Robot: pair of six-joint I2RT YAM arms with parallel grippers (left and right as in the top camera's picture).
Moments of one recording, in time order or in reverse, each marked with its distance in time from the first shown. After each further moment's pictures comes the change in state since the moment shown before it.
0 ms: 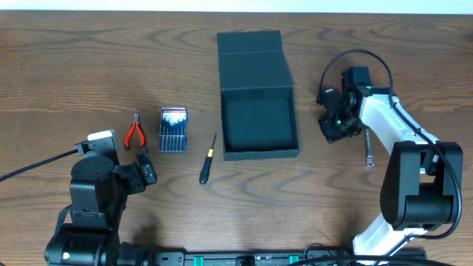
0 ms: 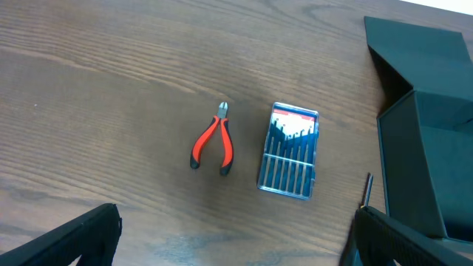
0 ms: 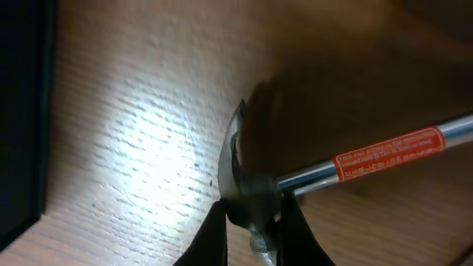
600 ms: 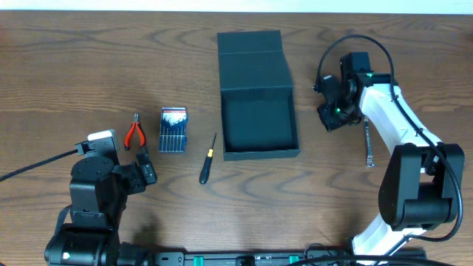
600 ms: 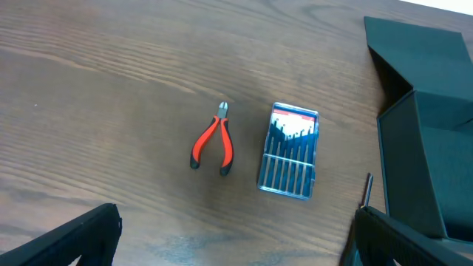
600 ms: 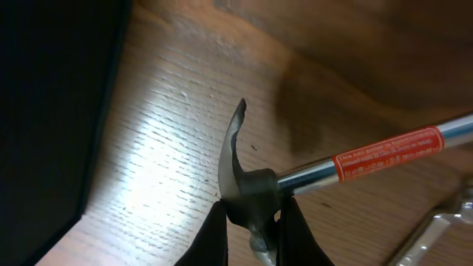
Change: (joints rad) left arm 0.000 0.000 0.000 0.000 0.000 0.000; right arm 0.033 0.000 0.140 -0.099 0.011 -0.014
